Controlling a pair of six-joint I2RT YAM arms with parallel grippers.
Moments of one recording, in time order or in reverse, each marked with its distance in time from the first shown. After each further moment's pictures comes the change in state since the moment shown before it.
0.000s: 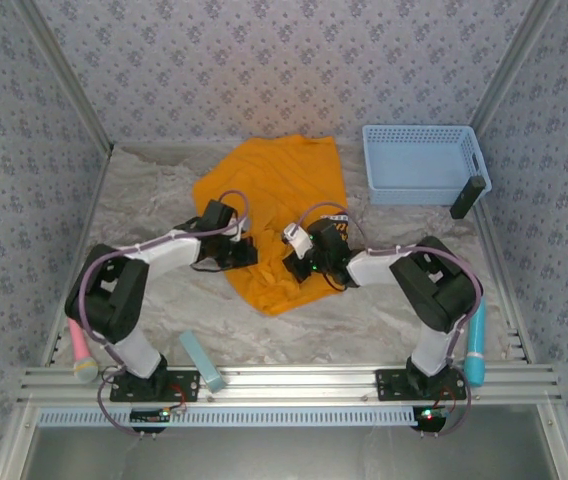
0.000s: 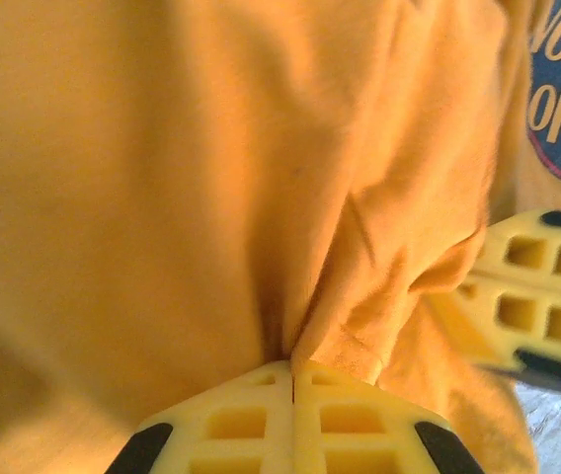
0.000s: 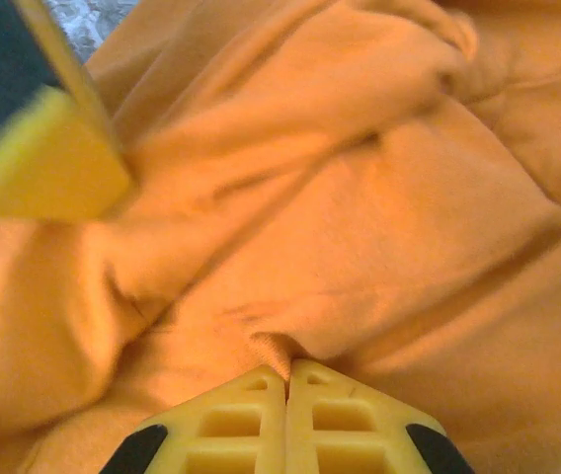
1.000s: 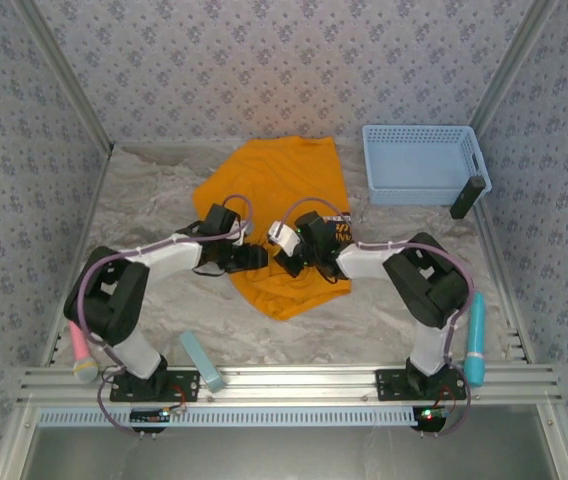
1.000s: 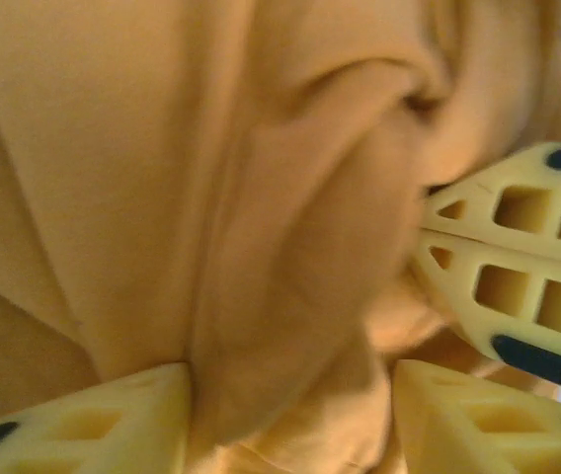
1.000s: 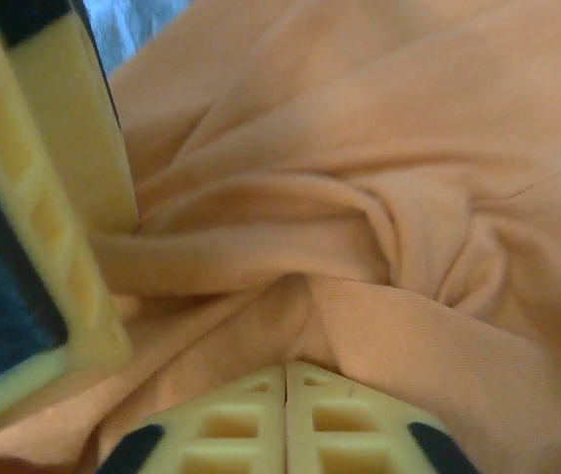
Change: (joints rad) left arm -0.040 0.020 -0.004 0.018 -0.037 0.016; right arm 0.039 0.073 0.145 -0.103 0.021 -0.235
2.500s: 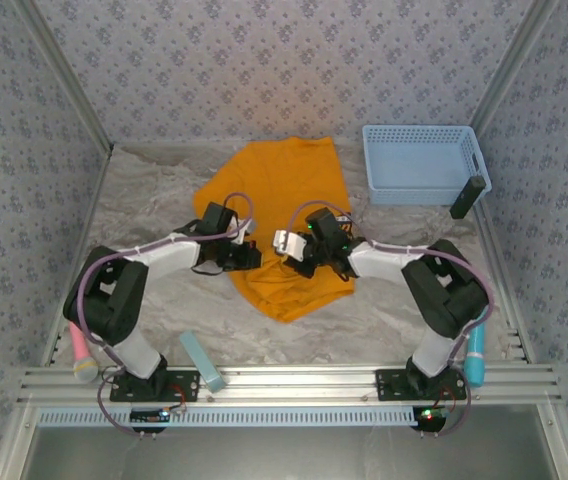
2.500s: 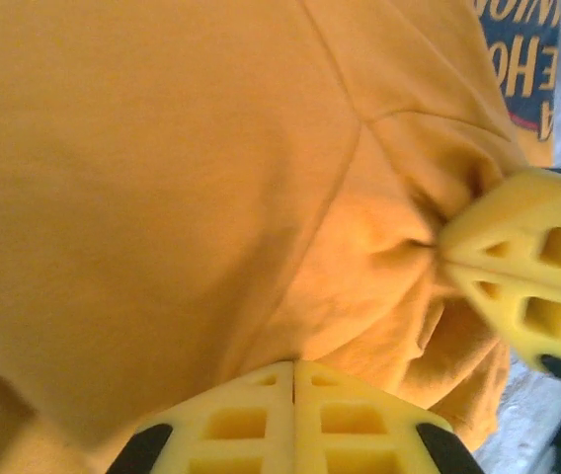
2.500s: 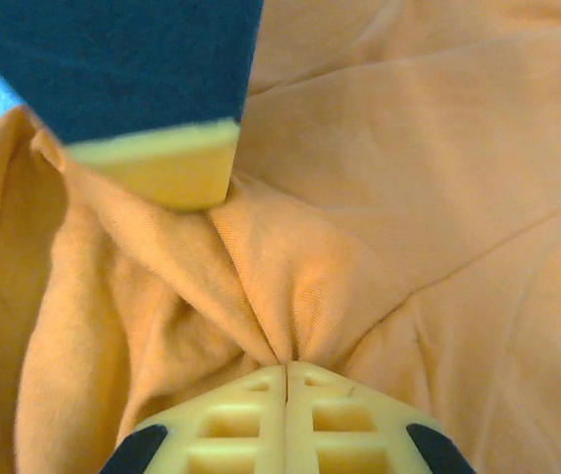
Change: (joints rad) left arm 0.039 -0.022 -0.004 0.030 0.123 0.075; right arm -0.070 -0.160 -0.066 -0.104 -0.119 -0.338
